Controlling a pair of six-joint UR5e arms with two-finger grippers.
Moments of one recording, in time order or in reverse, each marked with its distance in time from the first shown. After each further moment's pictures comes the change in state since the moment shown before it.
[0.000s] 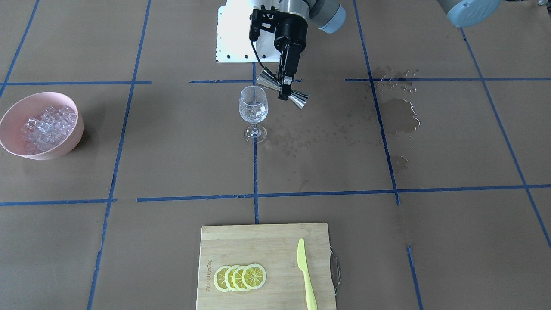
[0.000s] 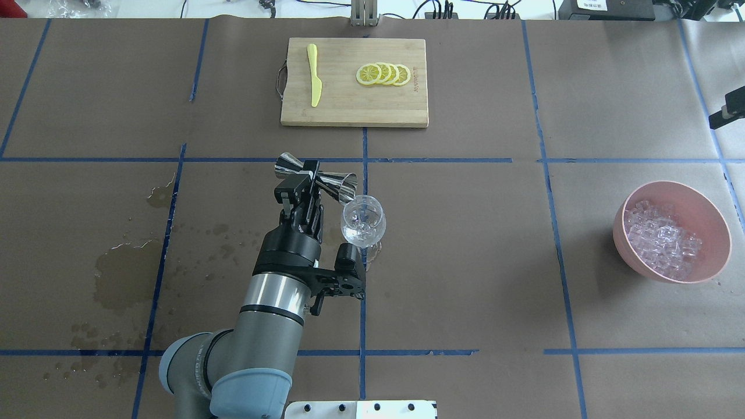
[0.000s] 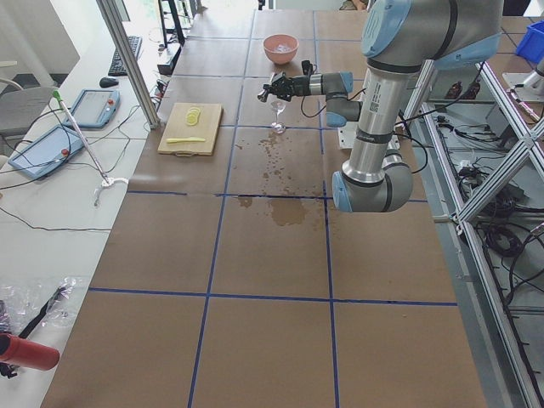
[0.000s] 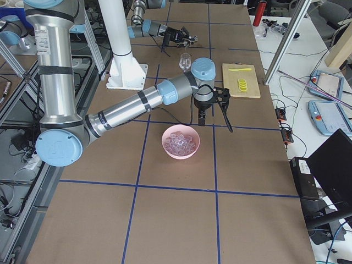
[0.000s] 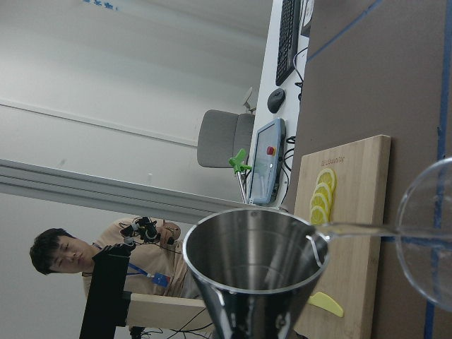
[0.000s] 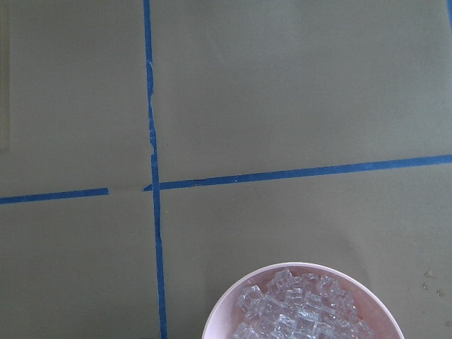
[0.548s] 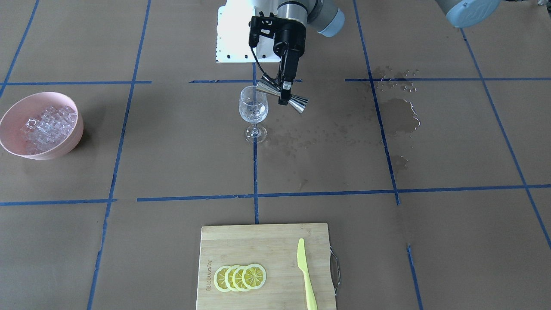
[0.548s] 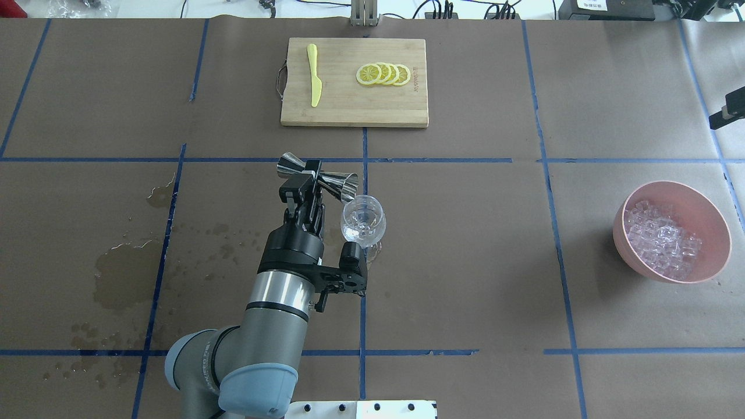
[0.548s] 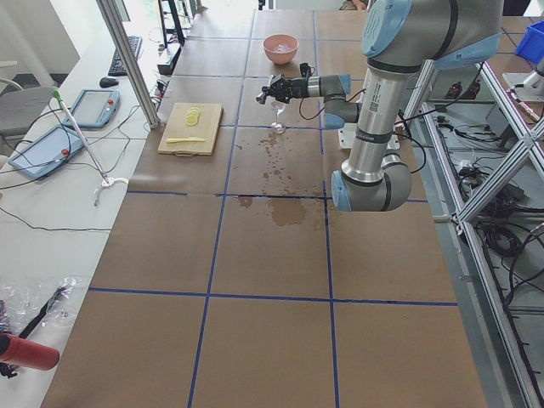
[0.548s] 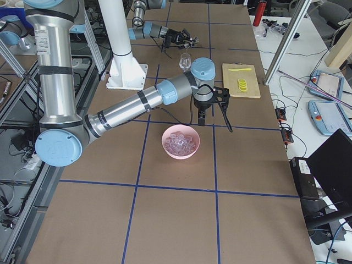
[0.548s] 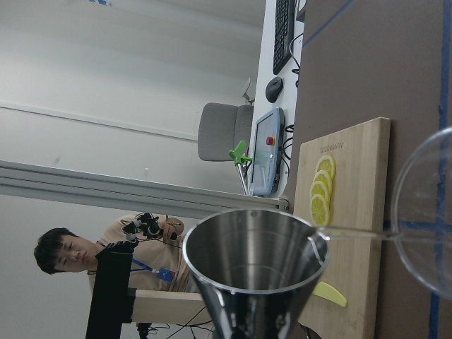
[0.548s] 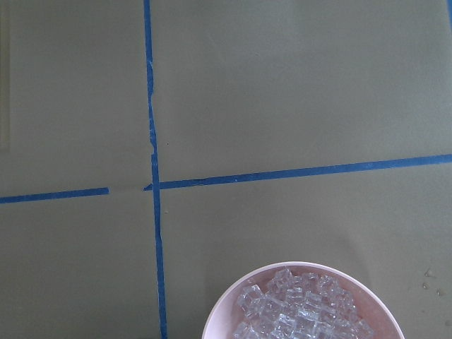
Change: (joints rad) left arm -0.004 -0.014 0.032 0.000 0.000 0.004; right arm 0.000 -0.002 0.001 0.000 0.000 0.000
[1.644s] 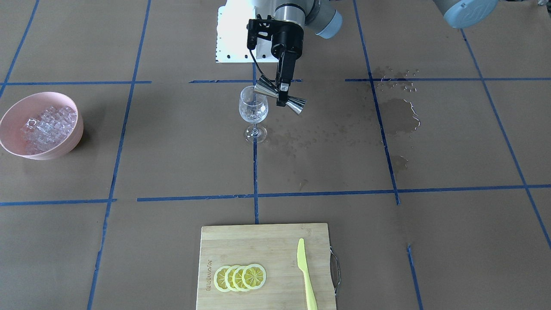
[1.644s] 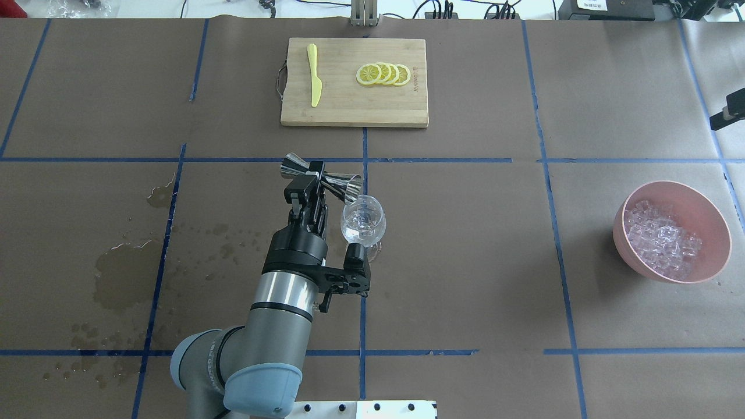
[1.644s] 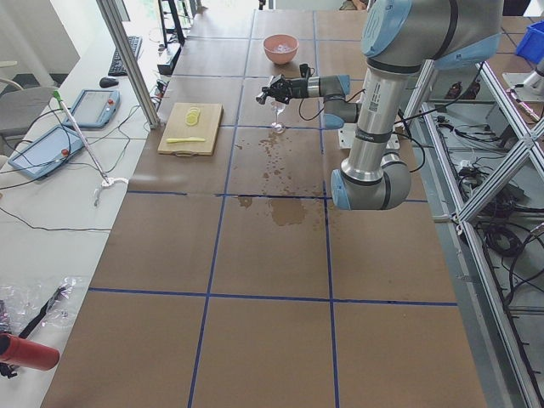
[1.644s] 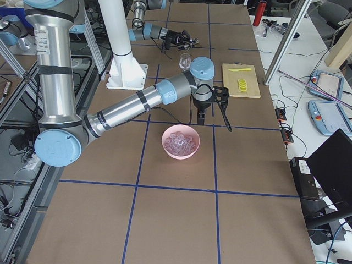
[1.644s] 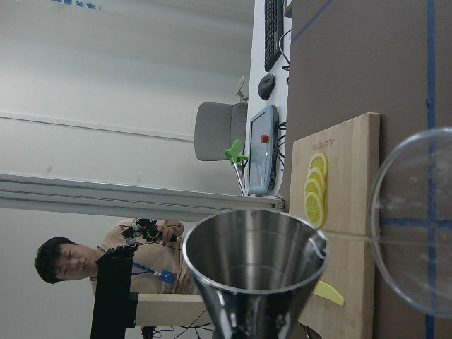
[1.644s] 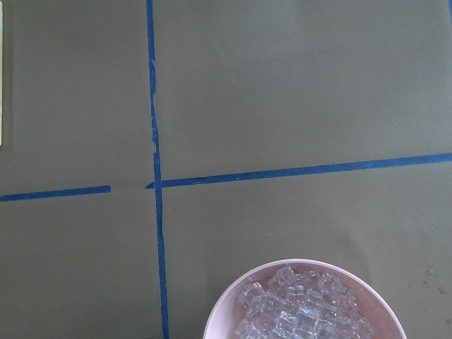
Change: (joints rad) left arm 0.001 -0.008 0.015 -0.034 0.003 0.023; right arm 0.000 -0.004 0.009 -0.001 0.002 0.000
